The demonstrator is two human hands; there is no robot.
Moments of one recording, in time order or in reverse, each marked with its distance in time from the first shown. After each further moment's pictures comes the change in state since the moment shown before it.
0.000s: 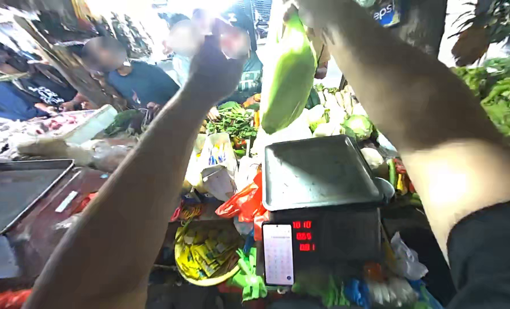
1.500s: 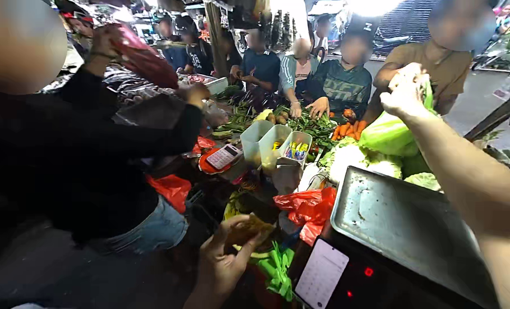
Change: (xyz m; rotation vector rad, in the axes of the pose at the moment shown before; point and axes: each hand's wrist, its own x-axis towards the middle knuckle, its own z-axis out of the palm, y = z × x) left_hand -0.367 -0.078 0.039 -0.233 0.576 -0.181; right_hand -0.019 0.090 0.114 -0.538 -0.128 0.163
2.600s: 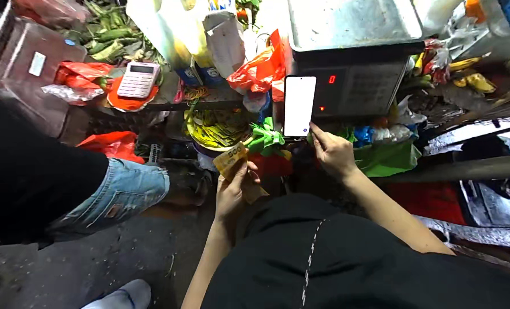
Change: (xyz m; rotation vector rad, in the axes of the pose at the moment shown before) left_hand -0.130 -0.033 -0.062 -0.916 -0.462 -0.841; right_hand -0.566 0.006 0.081 -0.121 -0.037 -0.031
